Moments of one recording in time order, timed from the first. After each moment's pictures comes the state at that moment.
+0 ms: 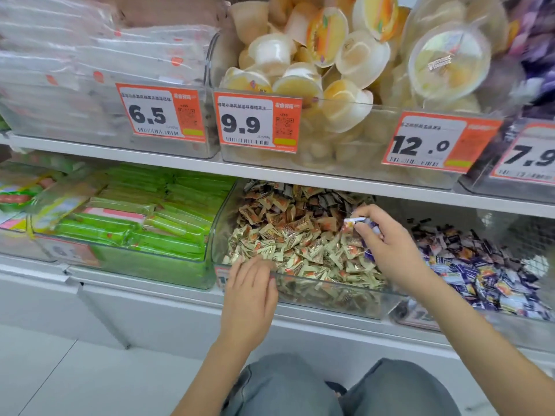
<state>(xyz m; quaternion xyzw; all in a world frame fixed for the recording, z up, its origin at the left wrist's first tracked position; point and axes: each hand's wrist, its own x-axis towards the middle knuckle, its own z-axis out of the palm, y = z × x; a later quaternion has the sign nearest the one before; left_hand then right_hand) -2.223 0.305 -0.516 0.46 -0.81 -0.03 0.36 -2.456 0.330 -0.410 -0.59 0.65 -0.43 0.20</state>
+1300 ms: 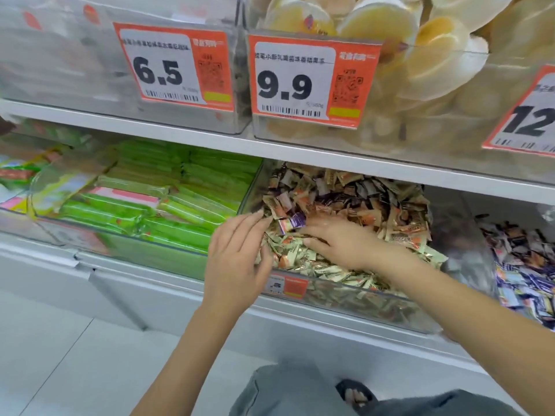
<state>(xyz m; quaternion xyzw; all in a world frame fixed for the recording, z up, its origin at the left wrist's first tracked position) -2.180 0.245 -0.495 0.45 -0.79 0.05 0.41 -2.399 0.211 -0.477 -0.83 0.55 0.00 0.10</state>
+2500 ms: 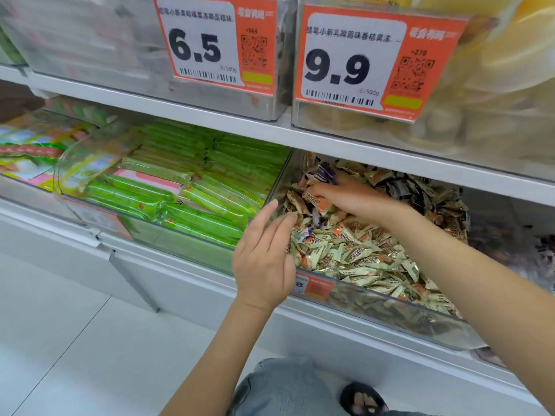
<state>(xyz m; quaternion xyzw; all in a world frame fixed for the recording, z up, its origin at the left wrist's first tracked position) -2.193 0.236 -0.513 0.44 -0.75 0.10 0.48 -2.362 0.163 -0.435 -0.66 0.61 -0.23 0.37</state>
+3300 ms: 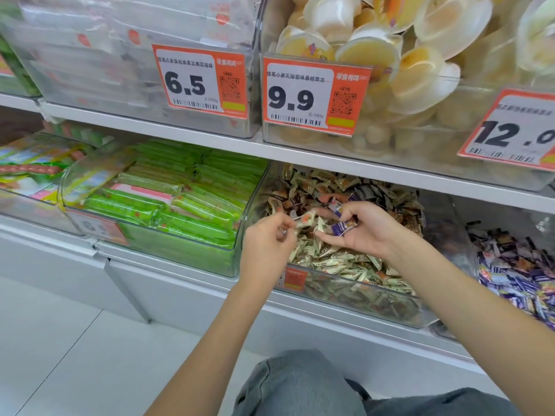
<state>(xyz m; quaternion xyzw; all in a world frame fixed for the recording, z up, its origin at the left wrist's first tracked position) -2.219 0.245 -0.478 0.52 -0.66 -0.26 0.47 -2.405 0.230 -0.435 -0.23 0.45 -0.49 0.71</state>
